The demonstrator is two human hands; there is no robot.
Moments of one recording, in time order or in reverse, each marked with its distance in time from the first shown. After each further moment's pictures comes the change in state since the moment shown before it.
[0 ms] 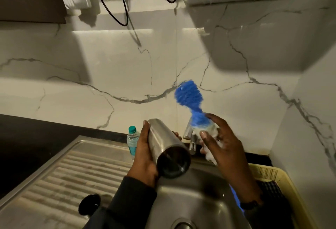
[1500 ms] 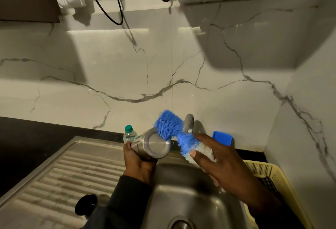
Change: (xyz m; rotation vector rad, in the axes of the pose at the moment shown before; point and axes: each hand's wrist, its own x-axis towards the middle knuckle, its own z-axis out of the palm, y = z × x) left_hand 0.044 0.006 -0.037 -0.205 0.222 0.216; right_hand -0.023 -0.017 -0.015 -0.159 -0.274 0.184
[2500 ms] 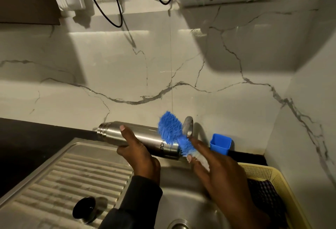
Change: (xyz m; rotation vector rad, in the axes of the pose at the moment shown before) left_hand -0.020 -0.024 0.030 0.149 0.156 0.602; right_hand -0.013 -0.005 0.015 -0.508 0.274 -0.142
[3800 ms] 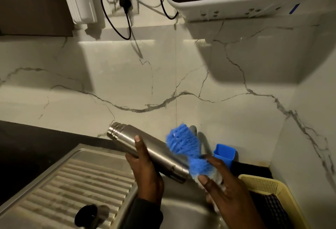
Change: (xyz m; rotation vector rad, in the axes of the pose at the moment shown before) left_hand -0.008 -0.006 -0.024 0.053 -0.261 0.086; right_hand -0.016 0.010 -0.007 0.565 -0.132 0.167
